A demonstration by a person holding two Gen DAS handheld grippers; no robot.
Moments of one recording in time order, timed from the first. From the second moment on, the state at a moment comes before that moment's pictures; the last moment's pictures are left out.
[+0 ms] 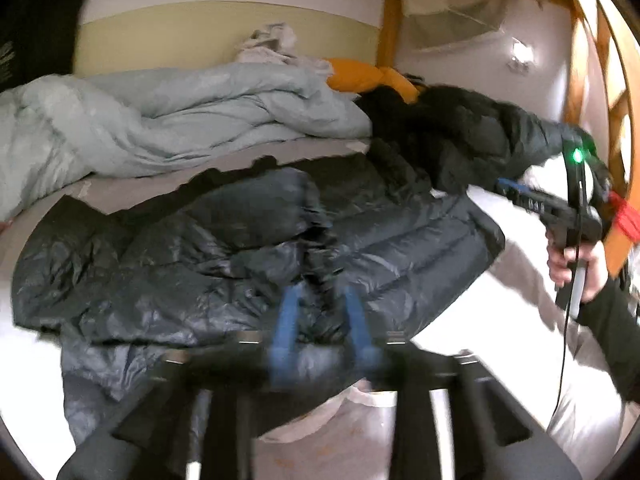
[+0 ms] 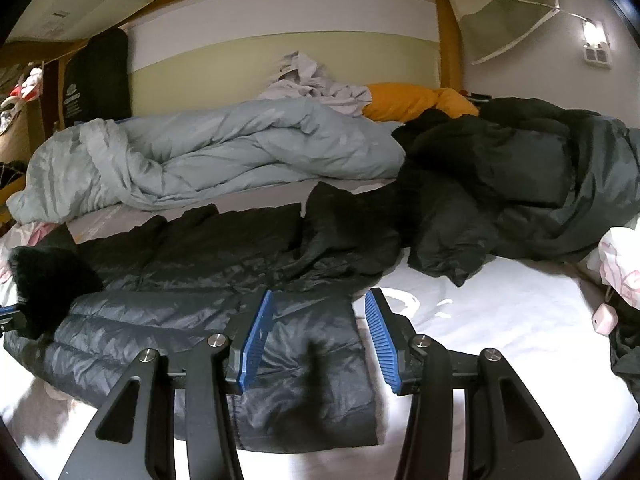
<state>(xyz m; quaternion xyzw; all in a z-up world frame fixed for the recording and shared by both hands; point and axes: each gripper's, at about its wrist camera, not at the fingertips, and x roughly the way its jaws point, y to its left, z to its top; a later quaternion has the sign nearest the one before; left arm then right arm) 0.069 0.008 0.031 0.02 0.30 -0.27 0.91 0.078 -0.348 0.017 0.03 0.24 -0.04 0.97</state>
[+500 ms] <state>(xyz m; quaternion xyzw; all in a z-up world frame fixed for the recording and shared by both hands) 0.082 0.106 0.021 -0.04 0.33 -0.07 0.94 0.070 -0.246 0.030 0.05 0.27 0.11 0.96</state>
